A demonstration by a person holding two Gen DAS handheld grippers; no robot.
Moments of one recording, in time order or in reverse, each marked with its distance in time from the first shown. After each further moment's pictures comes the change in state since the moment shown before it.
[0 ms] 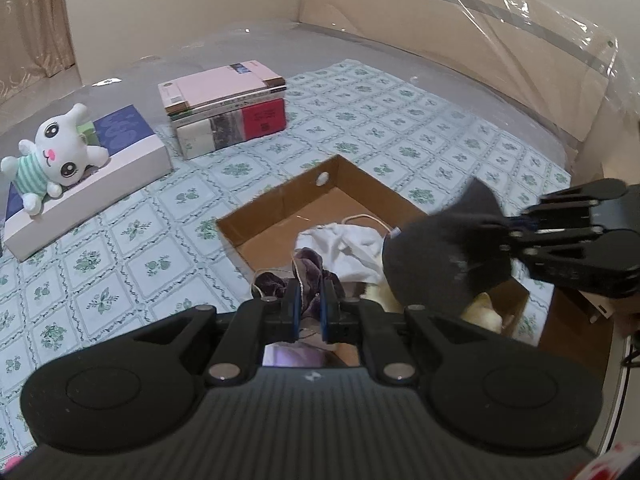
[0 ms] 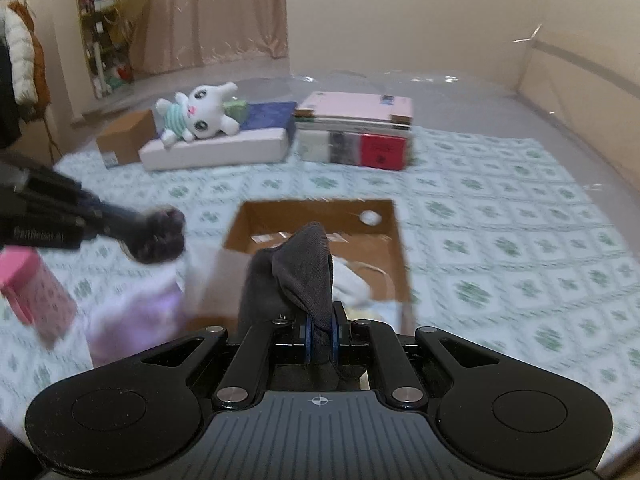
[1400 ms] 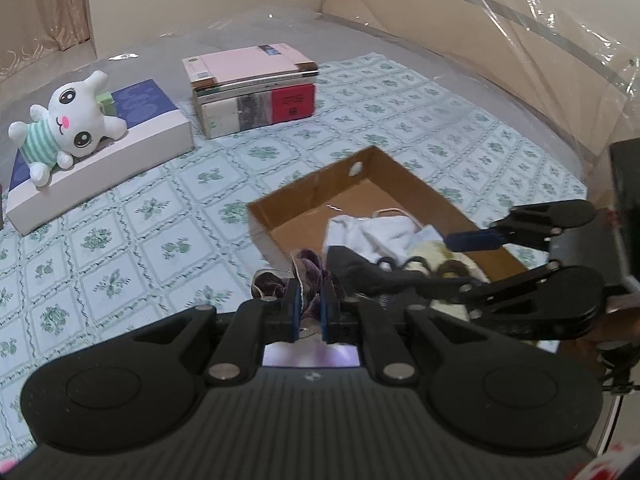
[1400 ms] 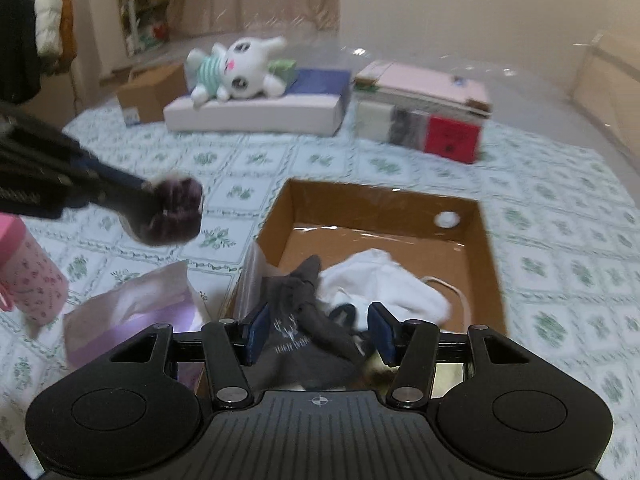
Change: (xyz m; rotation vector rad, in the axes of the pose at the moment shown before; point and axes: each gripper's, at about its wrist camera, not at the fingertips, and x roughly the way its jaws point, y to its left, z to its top) left arm 0.016 0.032 -0.008 -0.064 0.025 -0.001; right arm 0.059 0.026 -0.007 -0.100 0.078 0.036
